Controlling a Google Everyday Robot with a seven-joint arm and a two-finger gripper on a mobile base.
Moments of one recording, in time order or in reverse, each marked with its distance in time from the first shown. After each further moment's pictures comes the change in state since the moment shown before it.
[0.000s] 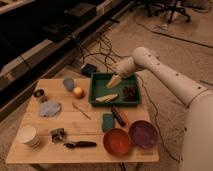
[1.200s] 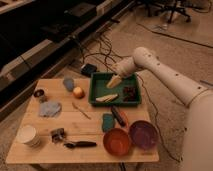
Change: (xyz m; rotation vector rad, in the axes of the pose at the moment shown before) arm -0.002 0.002 -0.001 -0.001 0.006 -0.016
